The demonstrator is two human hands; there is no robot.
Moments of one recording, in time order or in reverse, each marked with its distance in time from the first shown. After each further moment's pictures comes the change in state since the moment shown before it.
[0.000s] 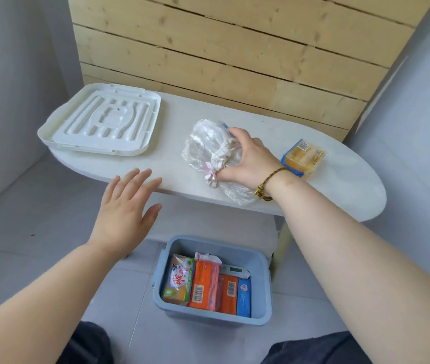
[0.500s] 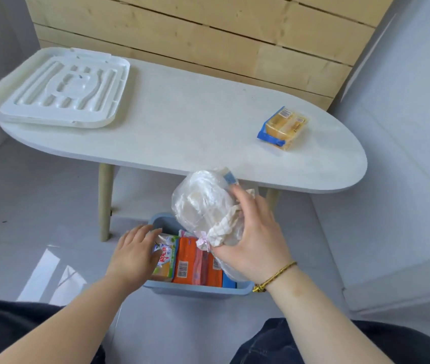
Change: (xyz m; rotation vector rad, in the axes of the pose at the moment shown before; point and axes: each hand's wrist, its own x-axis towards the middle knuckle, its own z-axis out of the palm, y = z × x) left_hand -0.070 0.008 0.107 0.011 -0.502 -0.146; right_hand -0.131 0.052 0.065 0.031 0.131 0.041
